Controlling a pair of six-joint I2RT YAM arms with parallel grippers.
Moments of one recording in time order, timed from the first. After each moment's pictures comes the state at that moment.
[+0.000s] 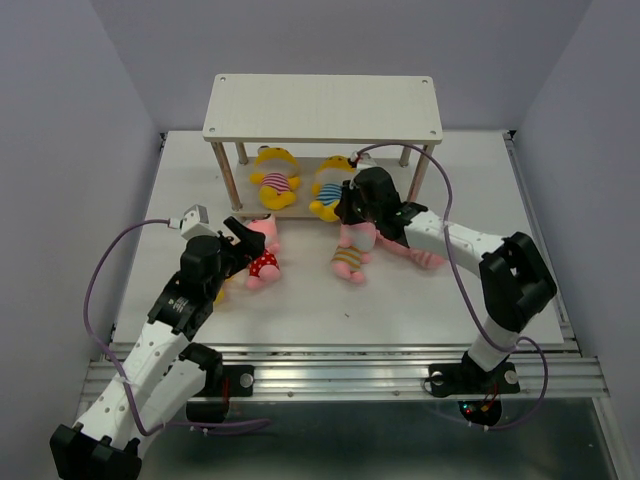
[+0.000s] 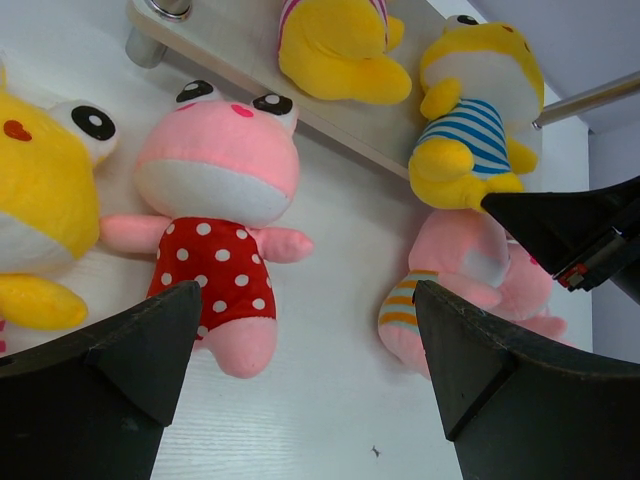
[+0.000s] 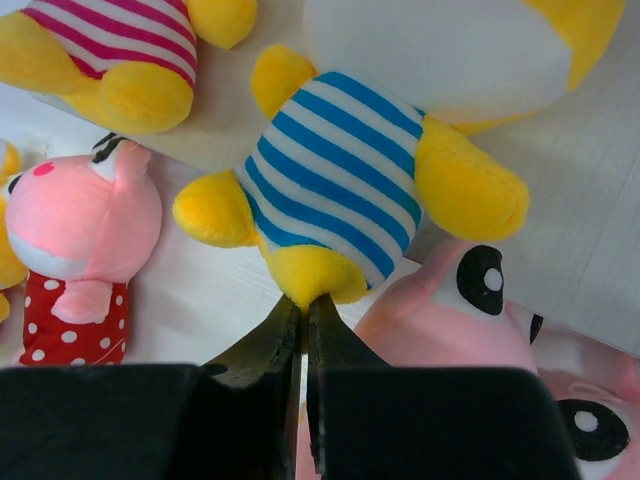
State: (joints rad) left arm -0.39 0.65 0.56 -0.31 -0.21 -0.81; right arm 0.65 1.71 1.20 -0.01 0.06 0.38
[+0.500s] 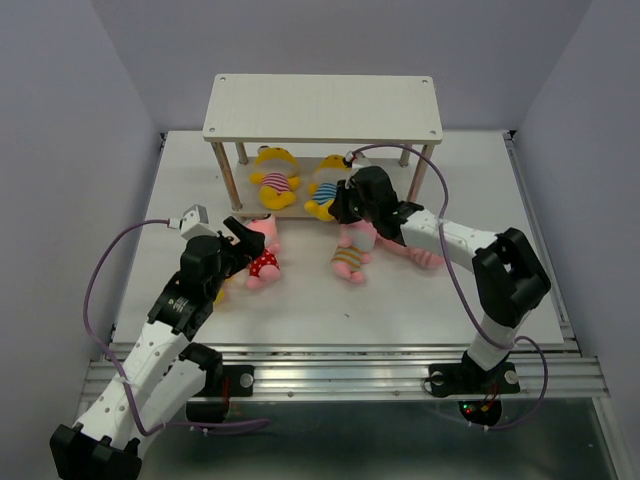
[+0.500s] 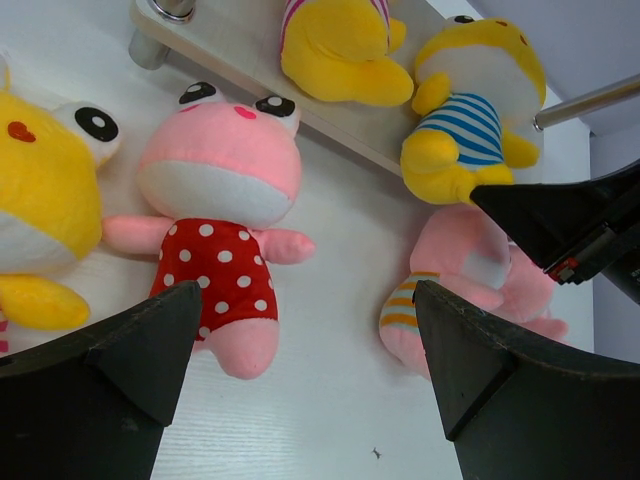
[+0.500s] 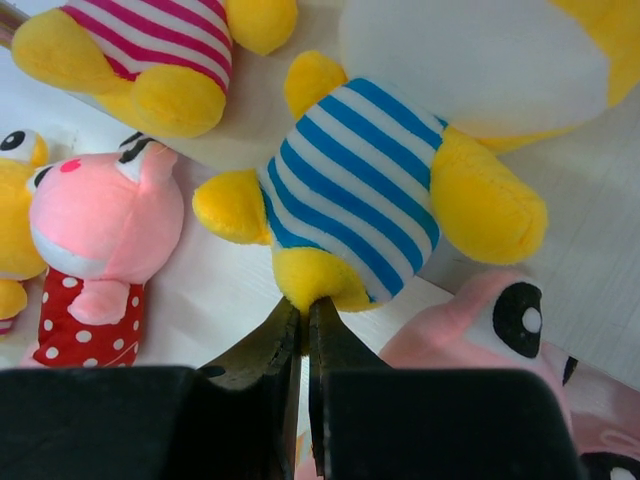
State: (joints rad) left arm -0.39 0.65 0.56 -0.31 -0.21 -0.81; right arm 0.63 1.75 1.21 0.05 -0.03 0.36
